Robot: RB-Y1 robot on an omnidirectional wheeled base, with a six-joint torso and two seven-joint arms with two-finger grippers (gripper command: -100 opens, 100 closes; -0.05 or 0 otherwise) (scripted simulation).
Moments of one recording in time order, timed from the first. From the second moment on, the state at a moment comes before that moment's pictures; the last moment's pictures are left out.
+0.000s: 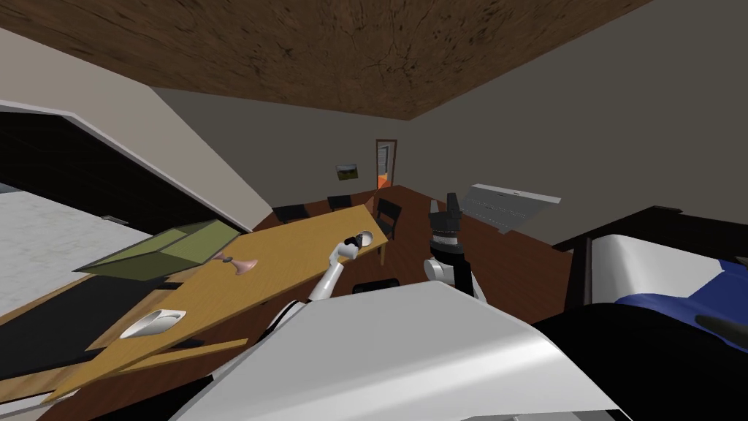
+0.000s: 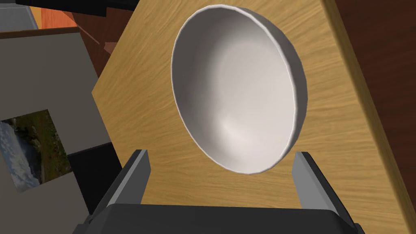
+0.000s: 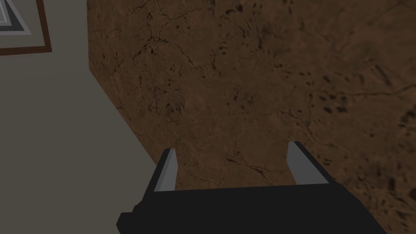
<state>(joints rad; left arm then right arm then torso) -0.25 0.12 -0.32 -1.31 0.15 0.72 0.13 0.50 0.02 -0.02 -2.38 -0.02 -0.49 0.10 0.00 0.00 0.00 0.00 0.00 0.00</state>
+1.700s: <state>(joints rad) -0.38 0.05 -0.29 -0.99 0.15 0.95 0.07 0.50 0.02 -0.02 -2.38 -0.02 -0.49 0.10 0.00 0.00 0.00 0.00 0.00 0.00</state>
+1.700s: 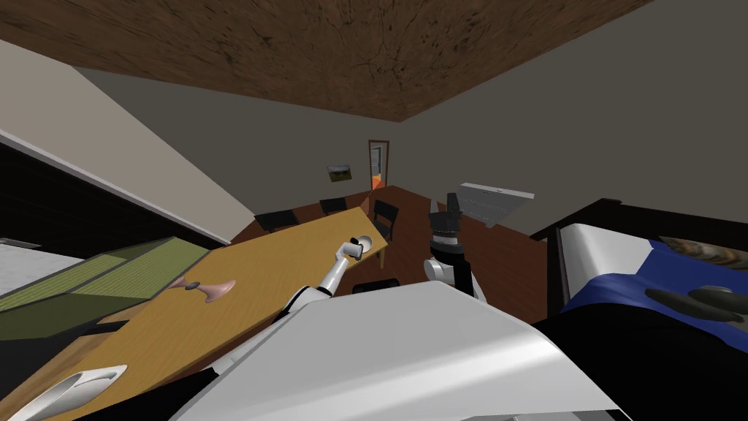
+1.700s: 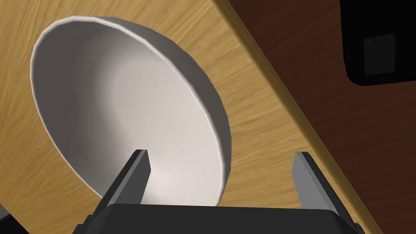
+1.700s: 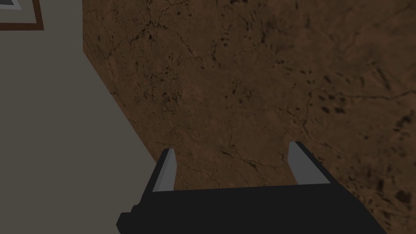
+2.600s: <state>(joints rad) -0.36 0.04 -0.28 -0.96 0.14 0.90 0.06 0.50 0.02 -0.02 -2.38 -0.02 -0.49 0.10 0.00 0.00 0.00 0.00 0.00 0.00</state>
